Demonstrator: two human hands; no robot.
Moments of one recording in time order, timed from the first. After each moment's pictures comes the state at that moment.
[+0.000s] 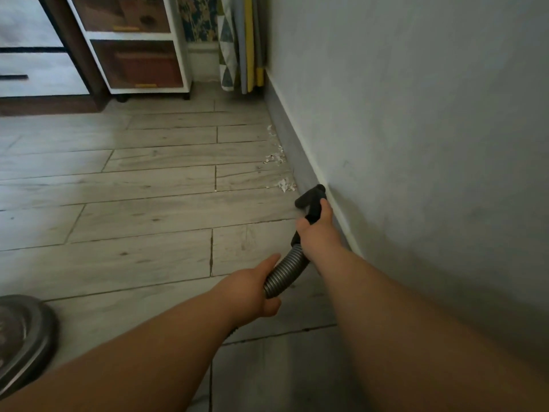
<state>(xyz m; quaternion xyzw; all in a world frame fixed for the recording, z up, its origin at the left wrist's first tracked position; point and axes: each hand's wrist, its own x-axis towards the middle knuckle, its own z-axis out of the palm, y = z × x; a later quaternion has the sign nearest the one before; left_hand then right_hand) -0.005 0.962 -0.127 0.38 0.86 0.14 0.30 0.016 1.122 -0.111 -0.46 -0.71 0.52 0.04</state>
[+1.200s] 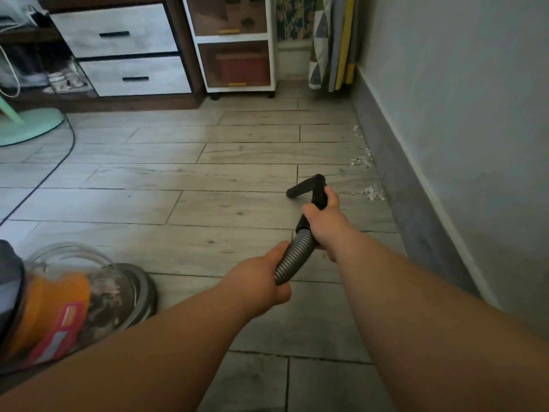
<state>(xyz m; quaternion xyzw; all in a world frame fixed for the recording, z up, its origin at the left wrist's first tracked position) -0.074 0.869 -0.119 0.23 0.93 0.16 0.22 -0.108 1.031 -0.124 -0.34 -0.69 0.64 -0.02</state>
